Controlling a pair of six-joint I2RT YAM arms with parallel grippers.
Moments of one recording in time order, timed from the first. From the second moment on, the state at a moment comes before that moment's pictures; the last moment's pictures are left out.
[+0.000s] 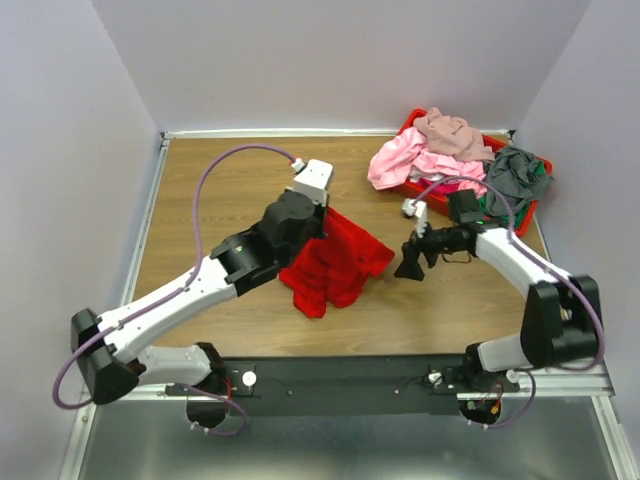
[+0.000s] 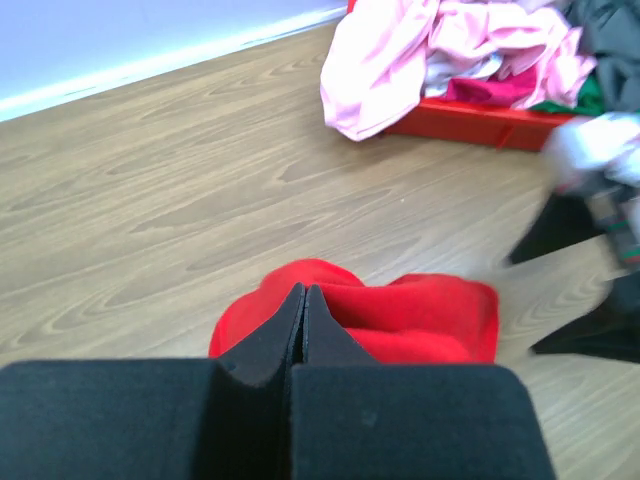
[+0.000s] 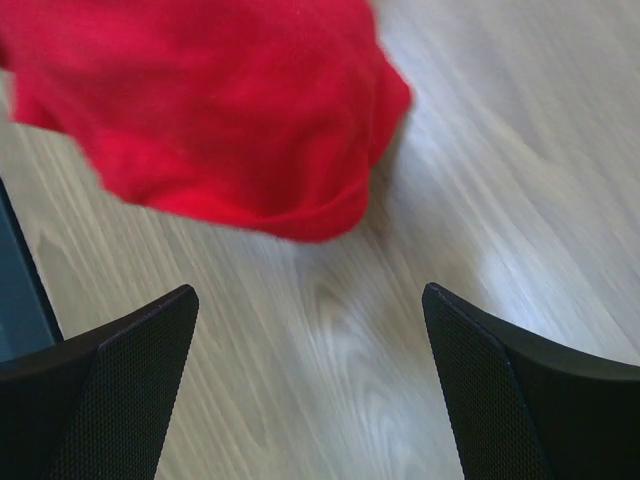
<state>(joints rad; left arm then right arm) -0.98 1.24 1.17 -0.26 -0.53 -0.20 0.11 1.35 0.82 -0.53 -0.81 -0.66</state>
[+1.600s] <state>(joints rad) -0.86 0.91 1.42 0.08 0.29 -0.10 0.35 1.42 2.25 -0.88 -0.70 -0.53</state>
